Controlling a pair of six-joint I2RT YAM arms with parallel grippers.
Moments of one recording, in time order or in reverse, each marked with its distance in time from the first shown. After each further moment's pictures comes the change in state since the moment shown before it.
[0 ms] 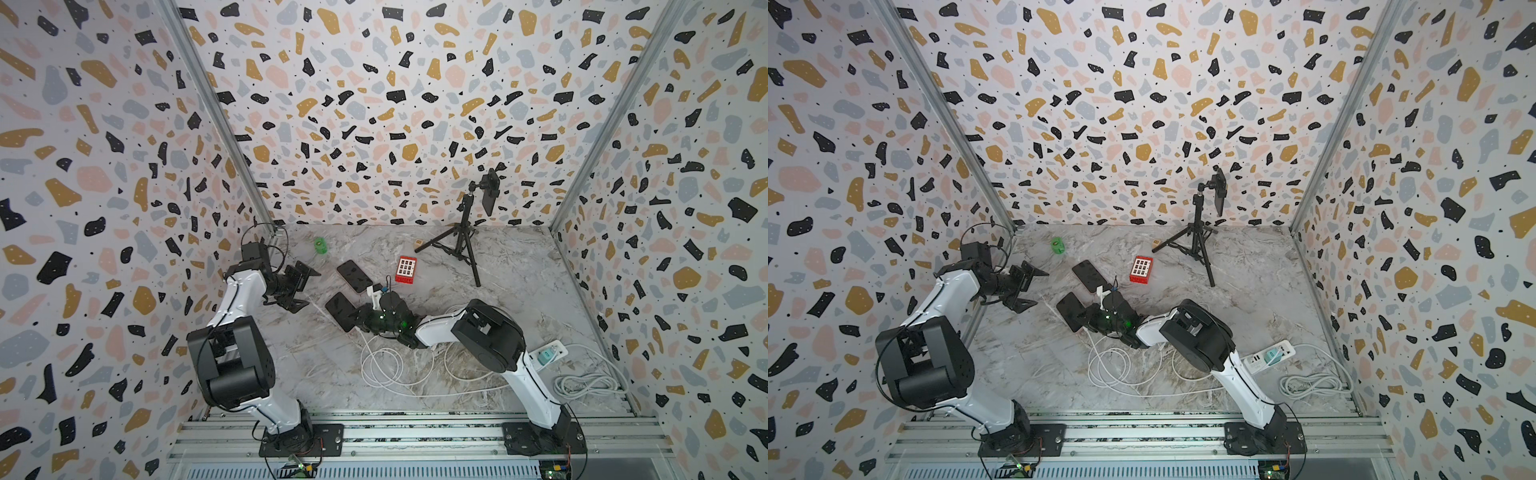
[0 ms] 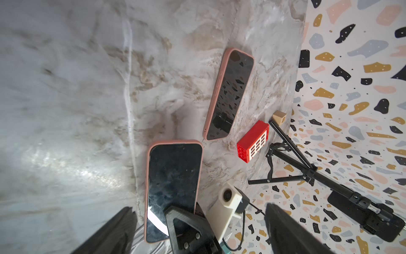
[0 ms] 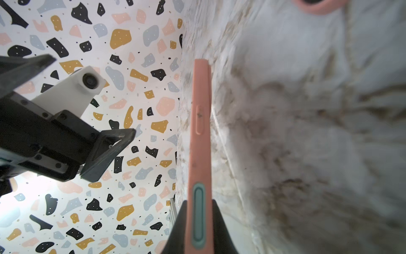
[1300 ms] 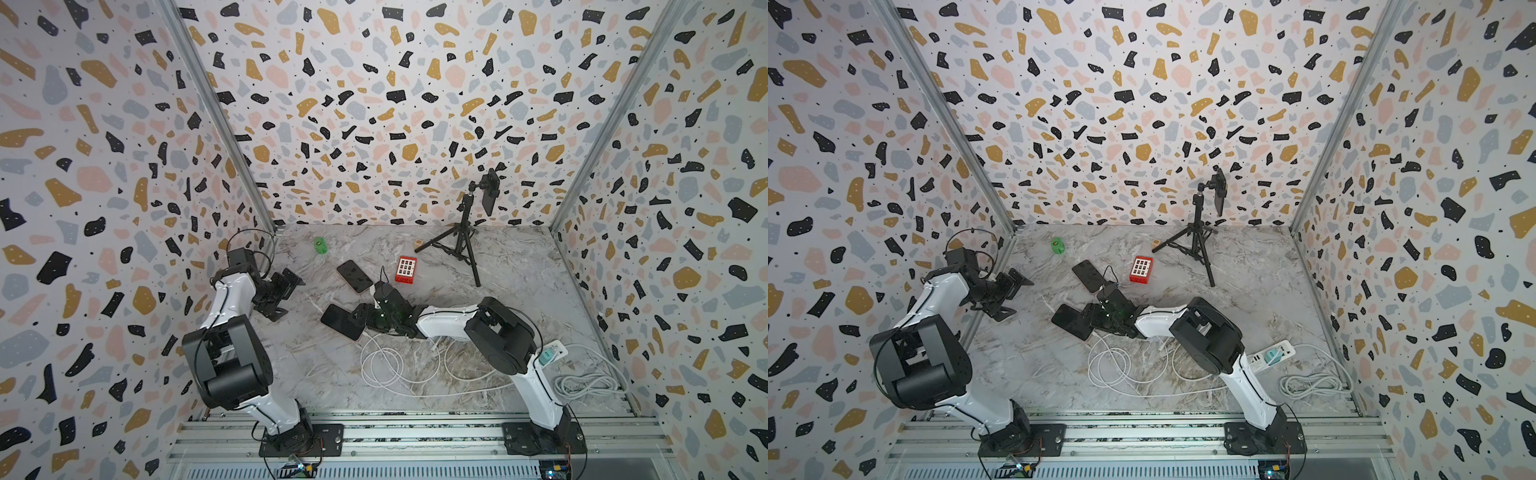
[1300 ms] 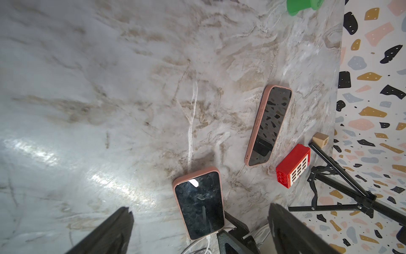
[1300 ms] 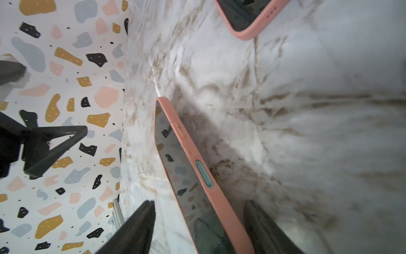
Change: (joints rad) left arm 0.067 -0.006 -0.011 -0.011 -0.166 0.174; right arm -0.023 -0.122 0.047 -0.541 0.083 -0.307
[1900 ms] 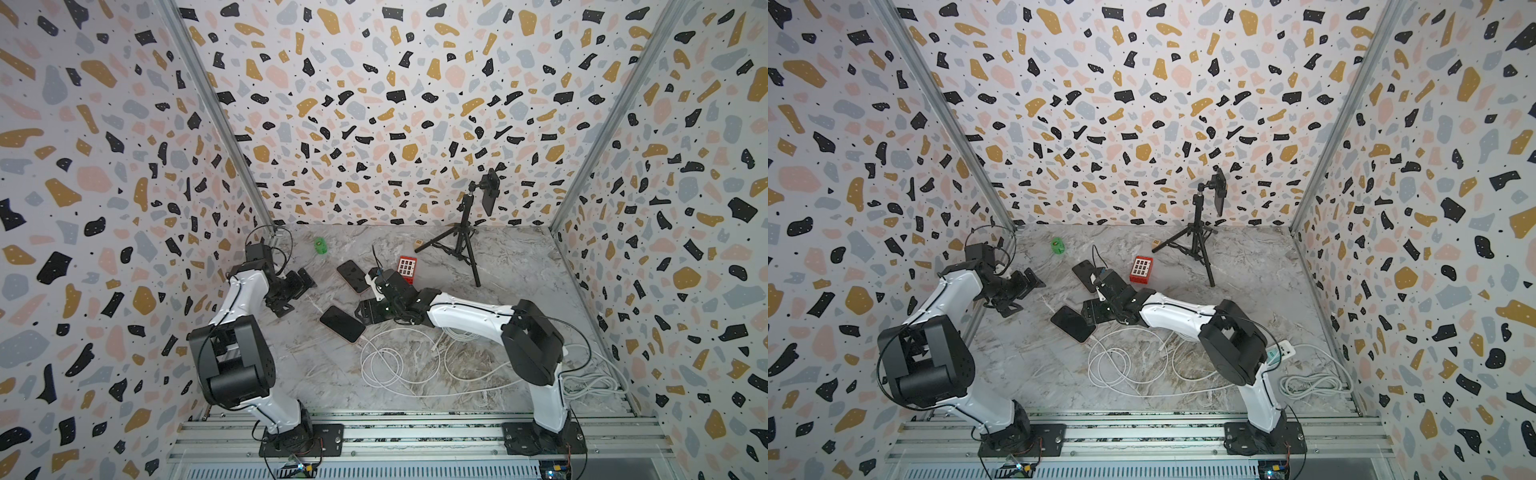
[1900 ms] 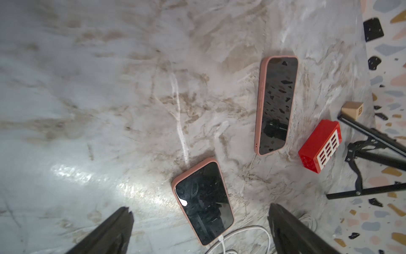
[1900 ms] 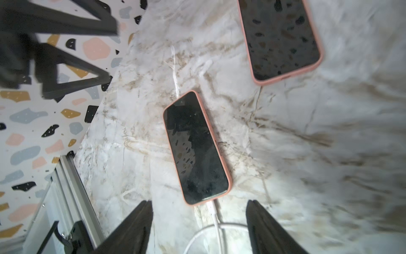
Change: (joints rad) left arm -0.148 -0.009 0.004 0.016 -0.086 0.151; right arm -0.009 -0.267 0.068 -0.403 0.103 -0.541
